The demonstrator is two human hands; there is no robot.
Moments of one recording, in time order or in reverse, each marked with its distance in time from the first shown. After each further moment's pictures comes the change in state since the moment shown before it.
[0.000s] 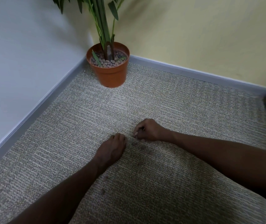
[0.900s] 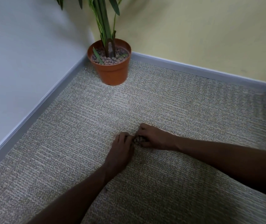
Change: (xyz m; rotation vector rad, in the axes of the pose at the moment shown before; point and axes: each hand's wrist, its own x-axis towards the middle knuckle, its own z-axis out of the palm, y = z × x) left_hand -0.007 0.026 0.019 -0.189 0.120 -0.058; right_hand -0.020 0.020 0.014 -0.341 -0.090 -0.325
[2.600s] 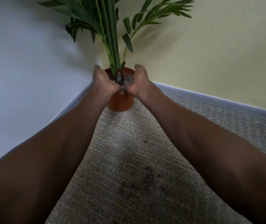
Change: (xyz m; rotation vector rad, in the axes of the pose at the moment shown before) left_hand 0.252 -0.001 -0.234 -1.816 0.391 -0.975; right_hand 0.225 -0.051 -0.216 2.047 0.790 0.500
